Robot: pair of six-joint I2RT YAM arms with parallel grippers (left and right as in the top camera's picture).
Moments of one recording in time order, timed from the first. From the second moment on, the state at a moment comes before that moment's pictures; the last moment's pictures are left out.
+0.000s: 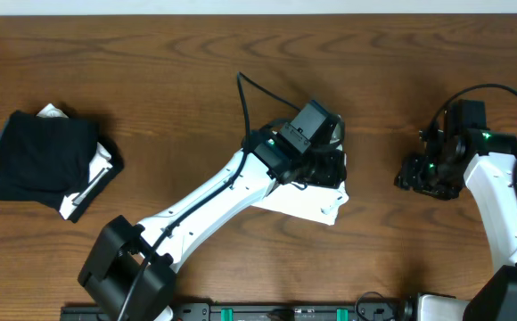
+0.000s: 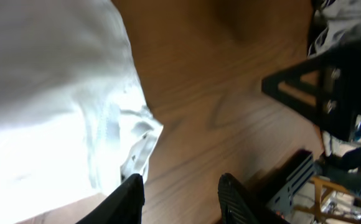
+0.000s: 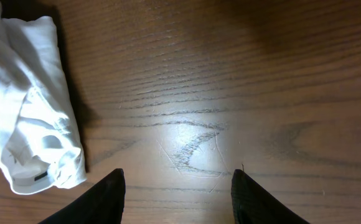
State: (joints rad) left arm -0.80 1.74 1.37 -0.66 0.37 -0.62; right arm -0.12 1.47 1.05 -1.05 -0.16 0.14
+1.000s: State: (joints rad) left arm -0.35 1.84 1.38 -0.61 0.25 -0.12; right arm 0.21 1.47 1.05 -0.86 -0.66 -0.02
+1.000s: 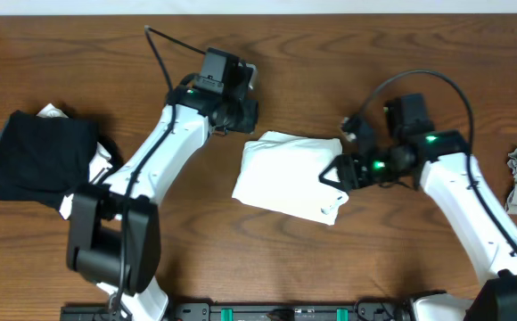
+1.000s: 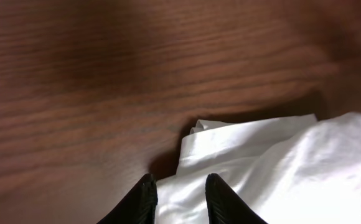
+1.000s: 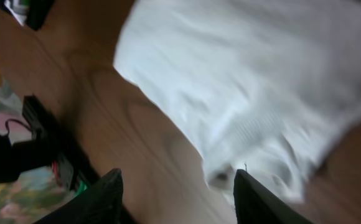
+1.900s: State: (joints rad) left arm -0.39 2.03 1.38 -0.67 0.26 -0.06; right arm 0.38 1.55 1.05 -0.80 -0.50 0.19
